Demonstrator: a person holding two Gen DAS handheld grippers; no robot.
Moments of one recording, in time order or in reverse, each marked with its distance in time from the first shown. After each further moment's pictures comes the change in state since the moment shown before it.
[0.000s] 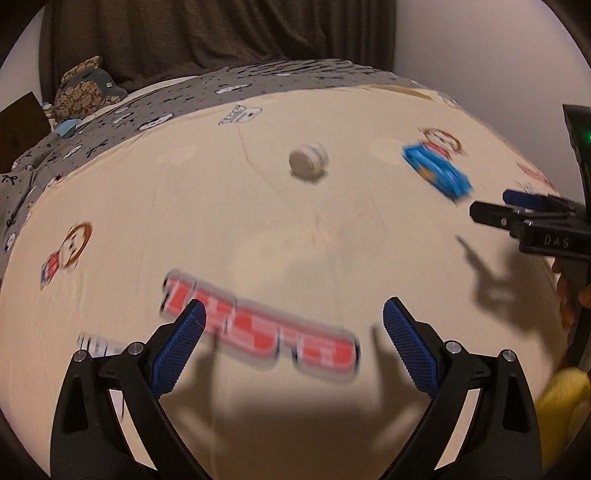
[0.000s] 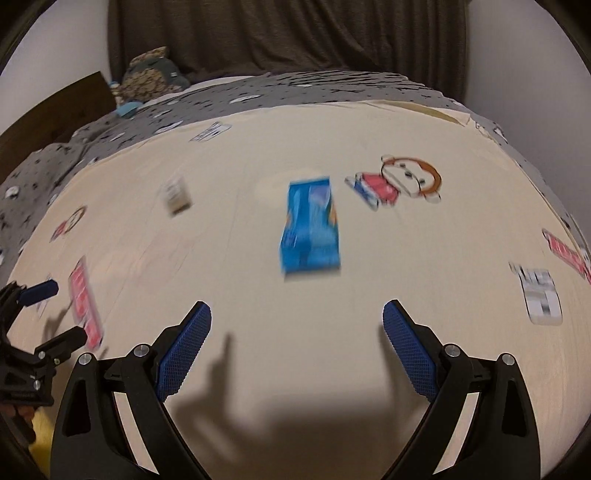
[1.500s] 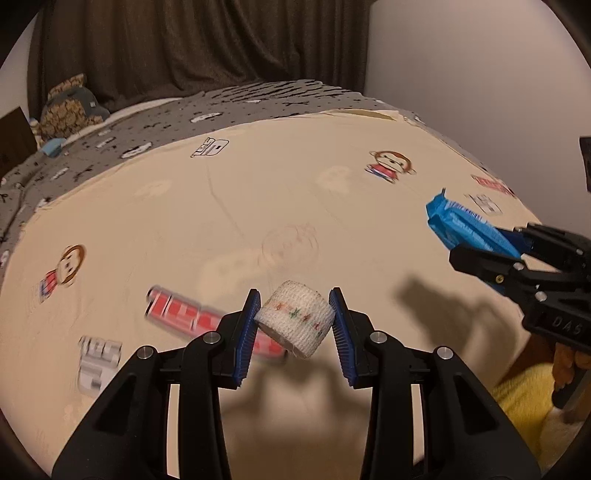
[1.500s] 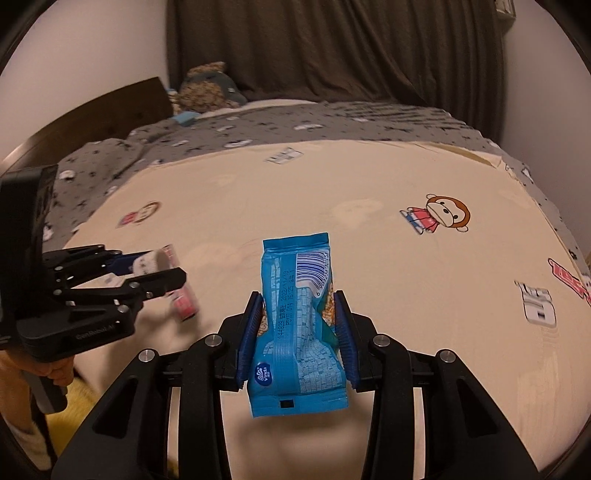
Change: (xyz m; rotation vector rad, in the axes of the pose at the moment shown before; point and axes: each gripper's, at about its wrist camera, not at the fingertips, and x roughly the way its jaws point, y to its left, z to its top) left arm -0.071 -0.037 -0.017 0.054 -0.072 -0.076; right arm -0.105 0.040 -0.051 -0.127 -0.110 0.184
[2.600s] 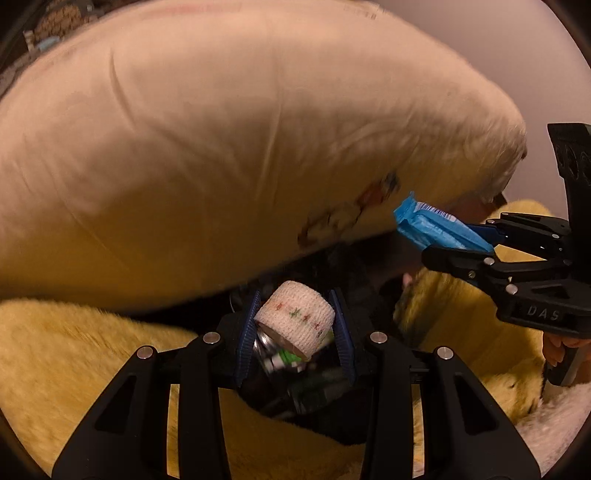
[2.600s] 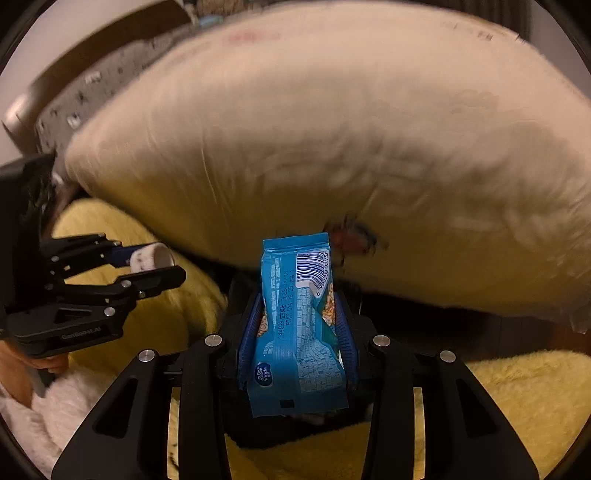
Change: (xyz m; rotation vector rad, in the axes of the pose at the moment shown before) left arm -0.019 -0.043 -0.253 -0.110 0.338 -0.137; right arm 0.003 0.076 -0.231 0.030 0.439 0.086
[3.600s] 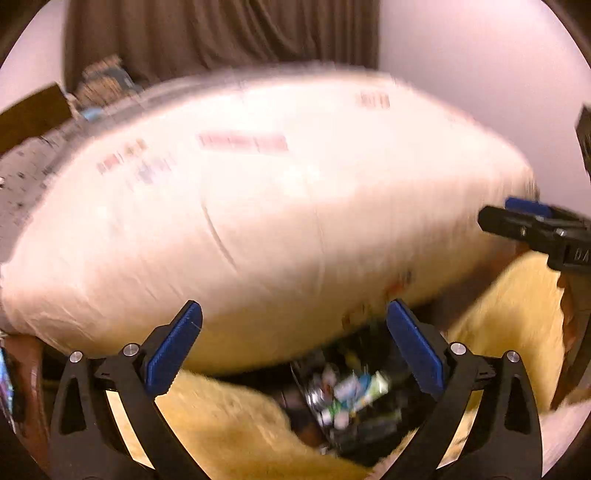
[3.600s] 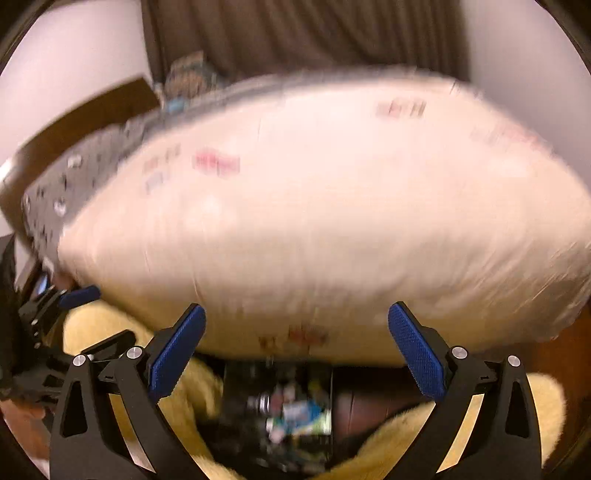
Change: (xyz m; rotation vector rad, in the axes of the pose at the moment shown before) left arm -0.117 -0.016 0.030 0.046 -0.358 0.225; right arm -0.128 0.001 0.033 0.129 -0.488 -0.156
